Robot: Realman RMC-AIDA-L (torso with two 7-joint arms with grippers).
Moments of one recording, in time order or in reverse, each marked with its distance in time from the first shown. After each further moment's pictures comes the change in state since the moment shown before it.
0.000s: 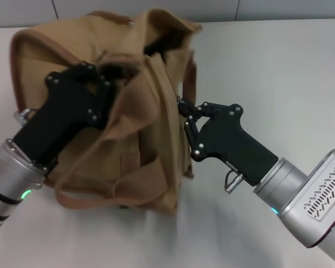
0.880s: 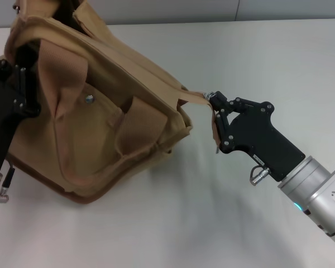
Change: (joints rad) left arm 0.130 0.000 -0.298 -0.080 -0.001 0.063 -0.009; right arm -0.053 0.000 0.052 -0.092 0.001 -0.019 0.107
